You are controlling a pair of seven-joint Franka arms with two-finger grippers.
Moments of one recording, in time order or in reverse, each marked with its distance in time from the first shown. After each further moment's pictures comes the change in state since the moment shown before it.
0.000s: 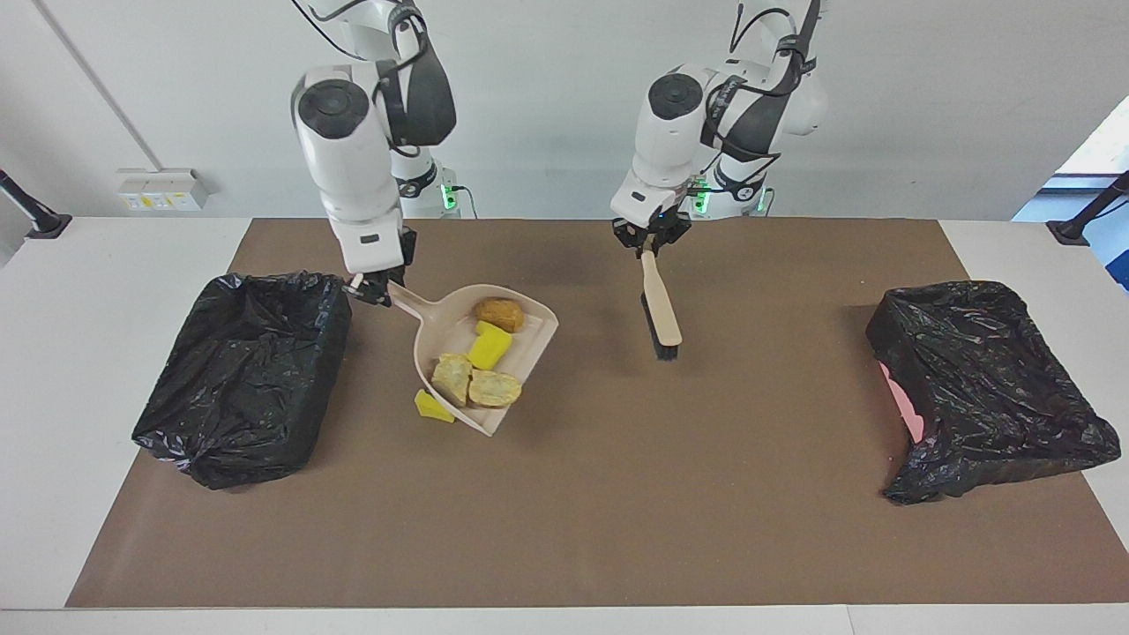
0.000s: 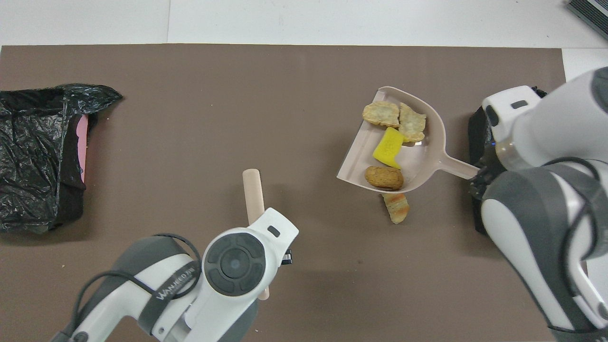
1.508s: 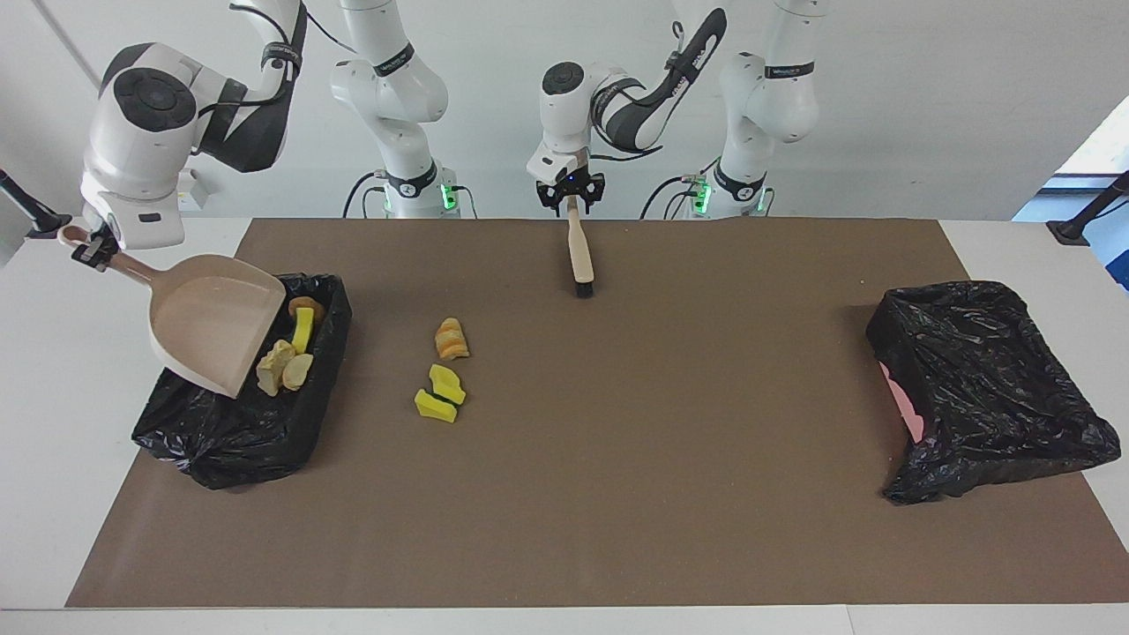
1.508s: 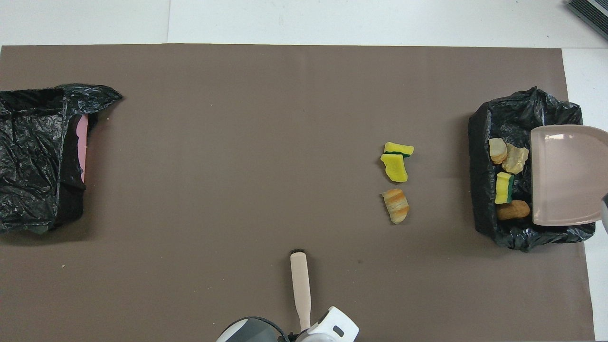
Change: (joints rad) left arm -0.357 0.039 0.007 -0.147 -0.062 0.166 -0.285; right arm -0.293 0.013 -0.039 -0.094 -0.736 0.246 -0.512
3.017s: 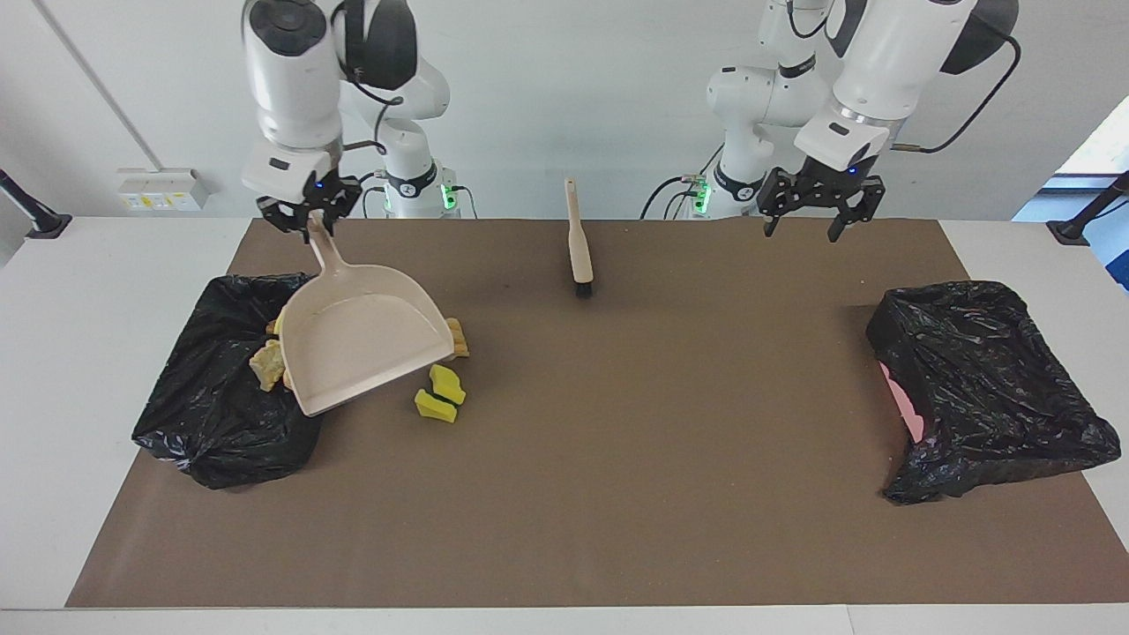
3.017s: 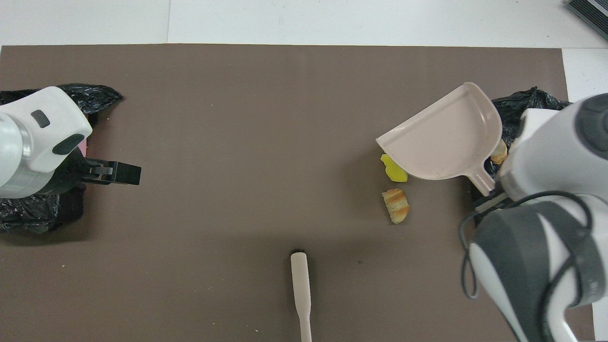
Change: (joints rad) left arm 0.889 -0.057 0.046 0.626 0.082 -0.539 1.011; right arm 0.274 -0.050 0.210 0.050 0.618 -0.329 1.292
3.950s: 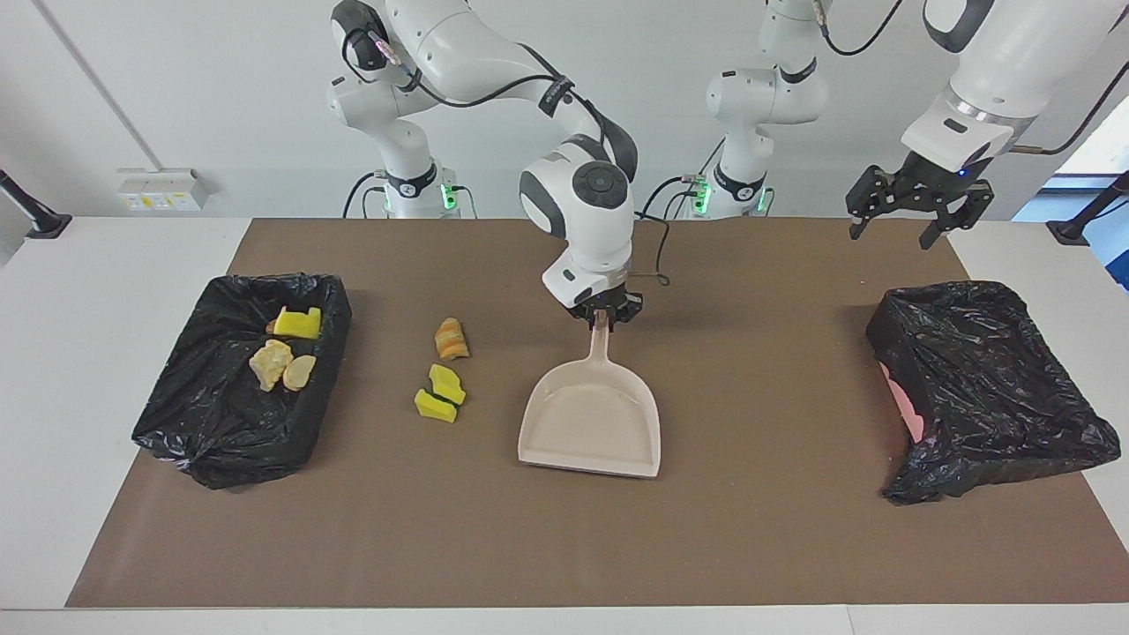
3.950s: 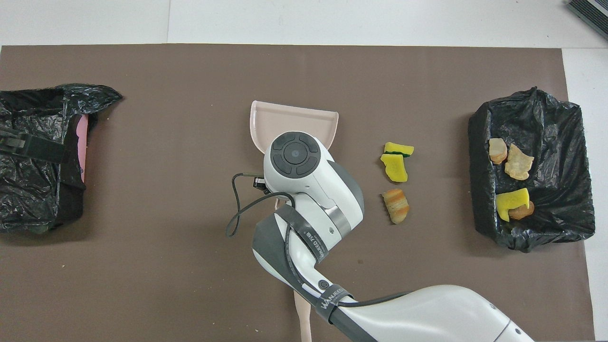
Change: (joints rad) left arm 0.157 0.119 0.010 0.253 0.001 -0.168 0.301; right arm 0.439 0.563 0.002 0.259 0.179 0.502 1.005
